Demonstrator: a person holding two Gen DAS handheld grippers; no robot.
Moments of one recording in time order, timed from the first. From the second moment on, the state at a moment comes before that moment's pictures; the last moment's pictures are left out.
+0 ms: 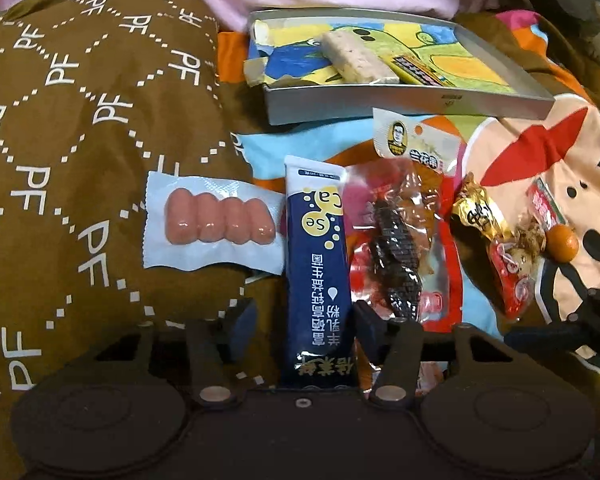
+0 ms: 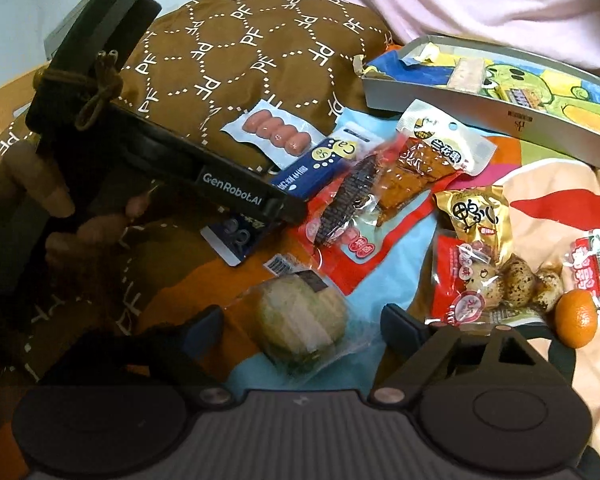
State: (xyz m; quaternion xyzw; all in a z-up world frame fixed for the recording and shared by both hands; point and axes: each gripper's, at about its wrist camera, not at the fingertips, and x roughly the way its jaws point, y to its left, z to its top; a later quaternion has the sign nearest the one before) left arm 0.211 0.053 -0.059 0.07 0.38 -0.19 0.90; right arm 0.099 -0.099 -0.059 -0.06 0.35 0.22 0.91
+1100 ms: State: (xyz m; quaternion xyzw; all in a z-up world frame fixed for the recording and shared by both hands) left arm 0.190 0.060 -0.044 -0.06 0.44 -0.21 0.87; right arm 0.081 -0.104 -0.053 -0.10 0.32 0.17 0.93
